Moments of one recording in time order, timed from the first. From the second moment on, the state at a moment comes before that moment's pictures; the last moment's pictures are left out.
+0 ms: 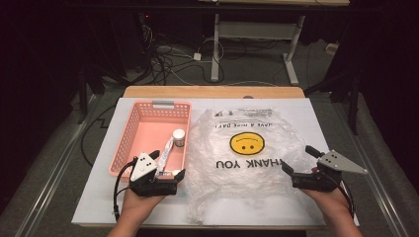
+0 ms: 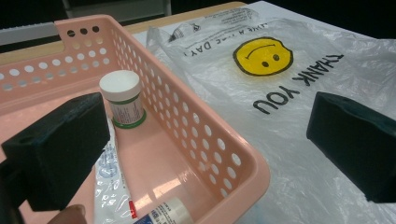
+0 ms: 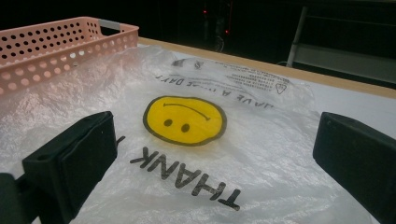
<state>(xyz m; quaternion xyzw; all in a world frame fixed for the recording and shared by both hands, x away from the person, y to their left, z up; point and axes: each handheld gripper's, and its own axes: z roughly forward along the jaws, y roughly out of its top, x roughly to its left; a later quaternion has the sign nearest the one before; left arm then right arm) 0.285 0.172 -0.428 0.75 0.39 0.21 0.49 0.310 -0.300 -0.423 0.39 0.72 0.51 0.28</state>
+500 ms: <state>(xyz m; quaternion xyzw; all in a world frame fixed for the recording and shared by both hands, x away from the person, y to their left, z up) 0.285 0.171 -0.428 0.75 0.39 0.21 0.49 0.310 -0.298 -0.420 0.38 0.72 0.51 0.27</state>
